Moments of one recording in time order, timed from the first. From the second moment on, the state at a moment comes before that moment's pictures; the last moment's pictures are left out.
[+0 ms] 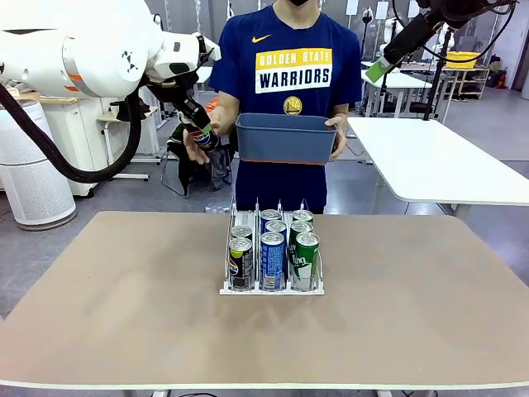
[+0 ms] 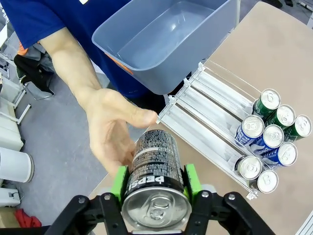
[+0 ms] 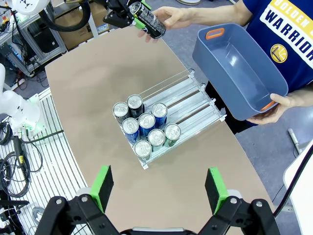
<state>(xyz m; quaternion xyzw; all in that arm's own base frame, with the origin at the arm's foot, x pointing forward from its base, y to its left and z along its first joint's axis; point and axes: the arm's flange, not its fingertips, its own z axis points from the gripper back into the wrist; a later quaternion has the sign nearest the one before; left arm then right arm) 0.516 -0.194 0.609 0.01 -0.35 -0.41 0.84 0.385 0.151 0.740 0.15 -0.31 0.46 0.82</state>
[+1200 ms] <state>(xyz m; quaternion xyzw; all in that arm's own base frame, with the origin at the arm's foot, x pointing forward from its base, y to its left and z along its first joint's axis) 0.516 -0.194 0.609 0.01 -0.35 -0.41 0.84 0.385 0.151 0.740 0.15 -0.31 0.46 0.82</state>
